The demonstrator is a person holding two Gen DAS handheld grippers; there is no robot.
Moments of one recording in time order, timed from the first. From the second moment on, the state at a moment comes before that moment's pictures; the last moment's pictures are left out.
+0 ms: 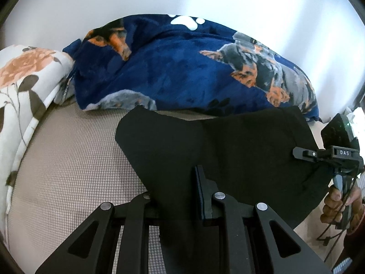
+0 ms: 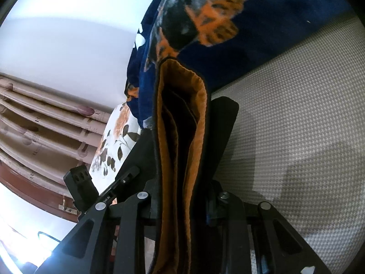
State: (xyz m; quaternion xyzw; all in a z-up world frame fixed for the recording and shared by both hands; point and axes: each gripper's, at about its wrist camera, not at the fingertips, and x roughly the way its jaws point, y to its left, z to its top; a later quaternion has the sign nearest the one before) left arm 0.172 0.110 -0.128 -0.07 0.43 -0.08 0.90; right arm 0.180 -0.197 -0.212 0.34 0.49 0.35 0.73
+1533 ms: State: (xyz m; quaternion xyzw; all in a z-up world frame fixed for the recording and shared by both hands) left arm 0.165 0.112 -0.164 -0.02 0.40 -0.02 0.92; right arm 0.151 -0.161 -0.200 0.17 0.43 0.19 0.87
